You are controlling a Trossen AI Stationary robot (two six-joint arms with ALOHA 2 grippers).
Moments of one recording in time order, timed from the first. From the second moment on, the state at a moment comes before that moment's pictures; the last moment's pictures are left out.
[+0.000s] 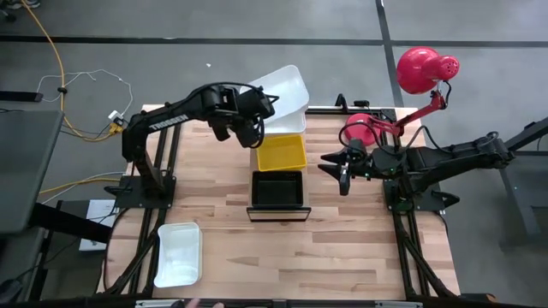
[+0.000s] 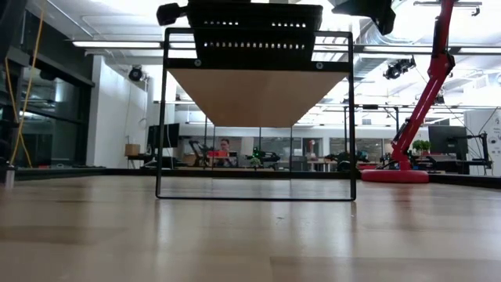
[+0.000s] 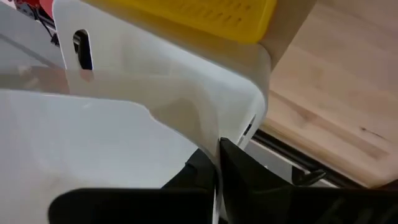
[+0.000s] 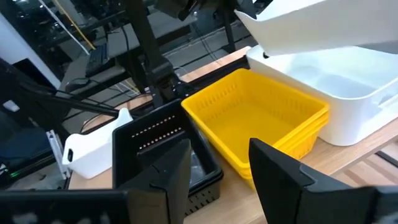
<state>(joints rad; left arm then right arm) 0.36 1.77 2.02 -1.40 -0.37 1.51 0.18 0.92 0.82 -0.18 0.40 0.44</state>
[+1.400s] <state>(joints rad) 0.36 1.73 1.95 -1.34 -0.29 1.33 0.18 0.92 0.82 -0.18 0.42 0.38</state>
